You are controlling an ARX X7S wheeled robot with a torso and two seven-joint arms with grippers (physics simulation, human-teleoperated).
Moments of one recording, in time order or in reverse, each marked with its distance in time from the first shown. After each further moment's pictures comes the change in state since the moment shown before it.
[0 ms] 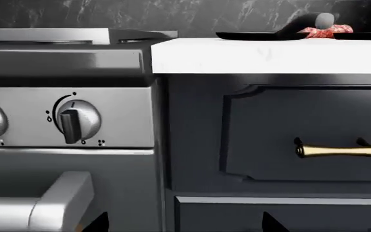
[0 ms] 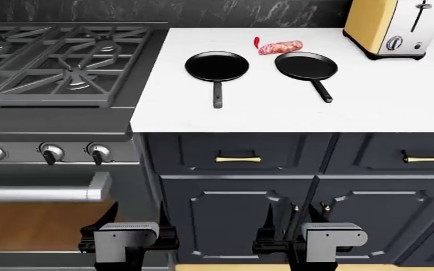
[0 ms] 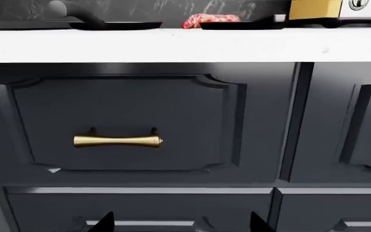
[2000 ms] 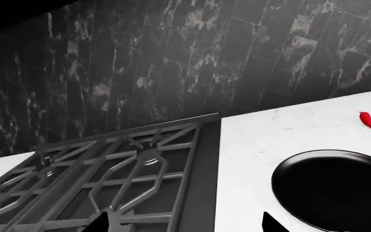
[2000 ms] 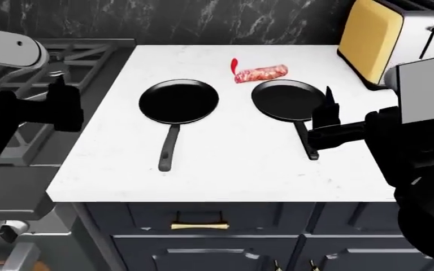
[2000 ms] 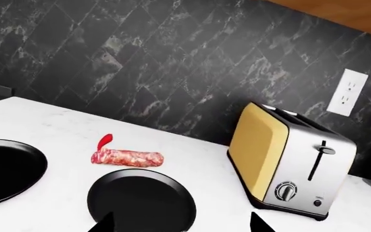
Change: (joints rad) left arm -1.044 -0.629 -0.130 0.539 -1.494 -1.494 -0.992; right arm 0.849 0.406 0.184 -0.770 0.889 1.470 0.512
